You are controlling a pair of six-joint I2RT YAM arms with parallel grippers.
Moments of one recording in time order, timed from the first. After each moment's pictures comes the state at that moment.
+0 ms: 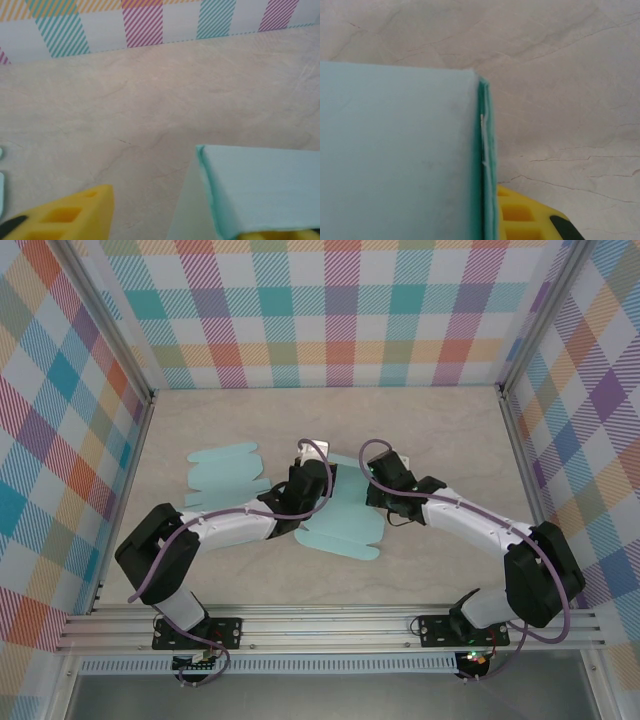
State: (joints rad) left arm -0.85 1.63 0.95 0.21 -0.59 -0.26; right arm 0.65 1.41 0.92 -0.47 0.24 0.71
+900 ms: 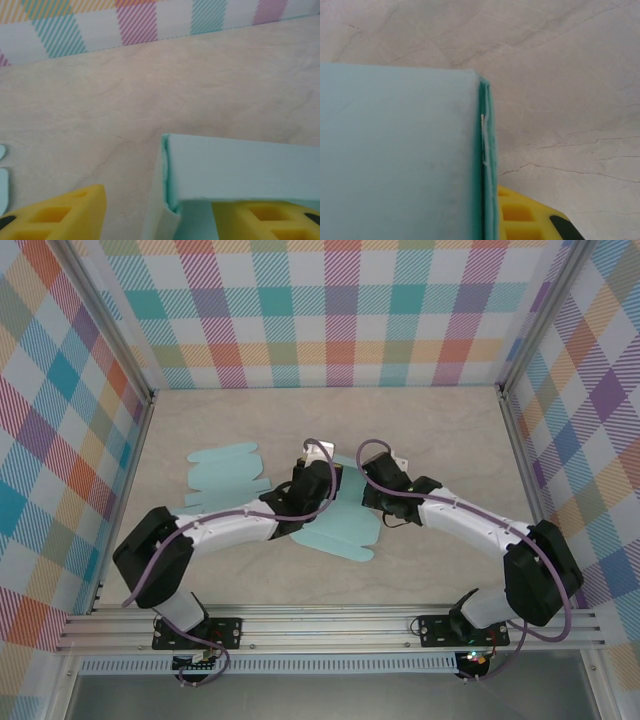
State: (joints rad) left arm -0.88 1.58 0.98 0.10 -0.58 -0.29; right arm 0.69 1.43 0.94 -0.51 0.28 0.81
